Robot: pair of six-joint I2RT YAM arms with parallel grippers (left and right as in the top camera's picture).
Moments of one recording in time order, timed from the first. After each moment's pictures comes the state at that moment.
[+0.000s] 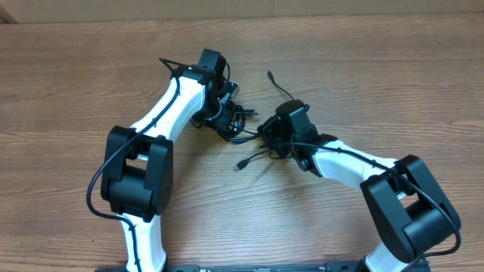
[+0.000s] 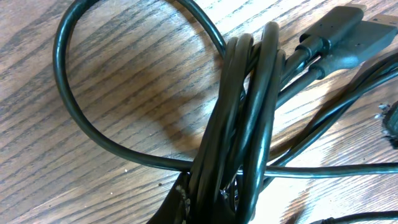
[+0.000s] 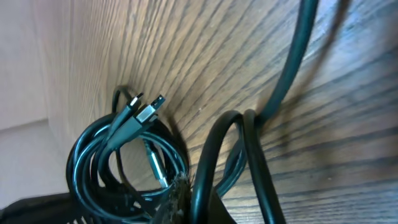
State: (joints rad) left arm -0.31 2.08 1.57 -0.95 0.16 0.08; right arm 0.50 1.81 0.87 0.11 -0.20 1.35
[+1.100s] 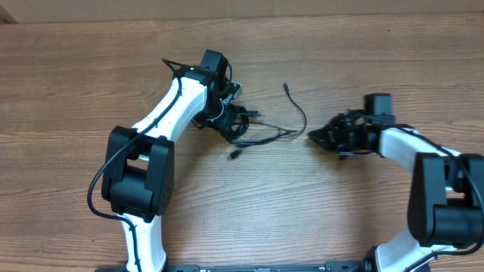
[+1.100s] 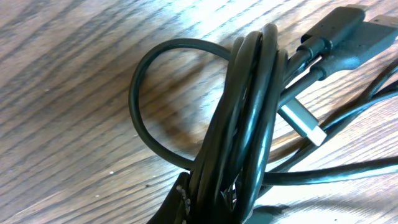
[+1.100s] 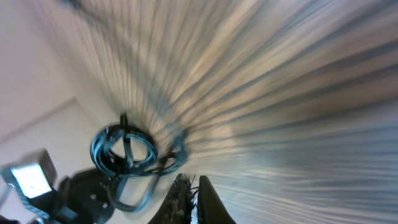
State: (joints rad) left arm -0.32 2.08 1.57 -0.95 0.19 0.08; right arm -0.08 1.81 0.87 -0.29 -0.80 0.94
